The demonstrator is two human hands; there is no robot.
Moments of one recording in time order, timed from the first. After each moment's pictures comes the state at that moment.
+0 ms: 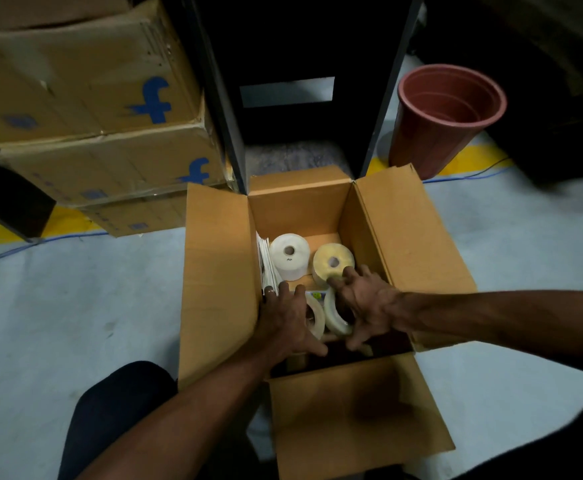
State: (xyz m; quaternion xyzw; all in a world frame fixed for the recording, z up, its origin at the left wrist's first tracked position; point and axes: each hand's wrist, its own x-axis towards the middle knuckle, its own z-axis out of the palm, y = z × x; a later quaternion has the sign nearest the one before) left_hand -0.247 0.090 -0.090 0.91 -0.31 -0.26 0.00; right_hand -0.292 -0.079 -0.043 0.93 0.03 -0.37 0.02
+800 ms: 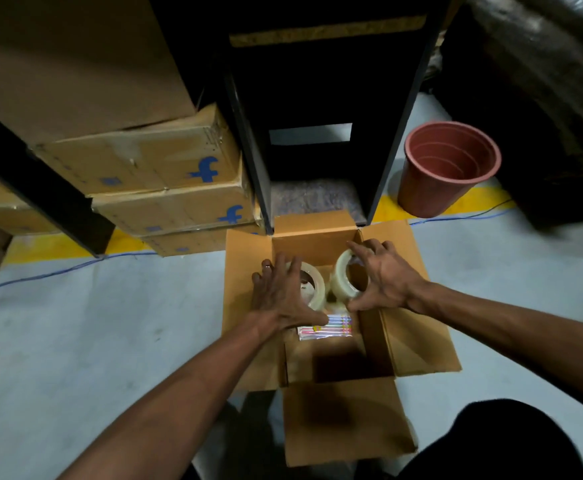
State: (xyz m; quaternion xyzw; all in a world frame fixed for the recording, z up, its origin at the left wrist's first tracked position) left_hand -0.202 0.087 0.079 0.95 -0.25 -0.20 0.05; right_hand -0.259 -0.129 0.096 0.97 -0.05 -0.19 -0.13
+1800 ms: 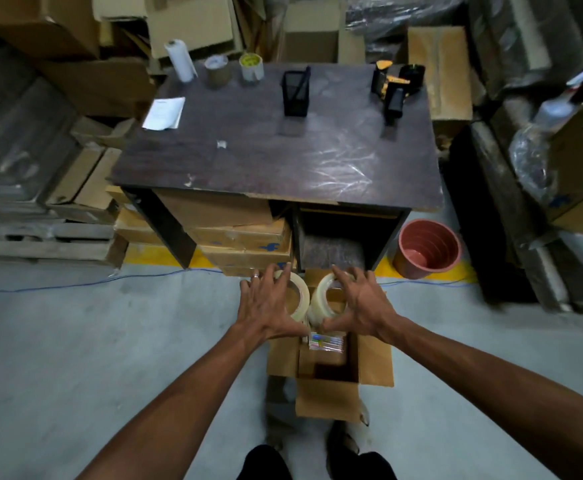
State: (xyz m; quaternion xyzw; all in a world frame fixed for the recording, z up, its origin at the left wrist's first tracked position) left_hand -0.212 0.149 0.549 0.96 -0.19 -0.18 0.04; right_hand -0.254 -0.062 0.534 0.96 -0.02 -0.20 -0.20
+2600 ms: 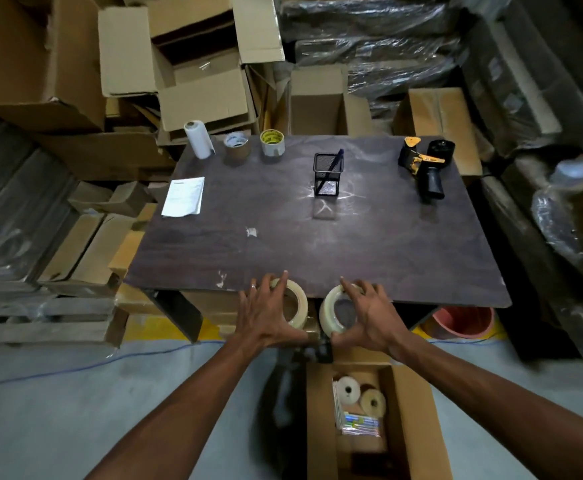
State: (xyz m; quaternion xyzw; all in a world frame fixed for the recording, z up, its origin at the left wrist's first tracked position) left_hand 0.043 0.222 0.575 0.96 -0.20 -0.16 0.07; right_hand -0.034 -0.003 0.580 0.97 -0.05 -0.15 -0.20
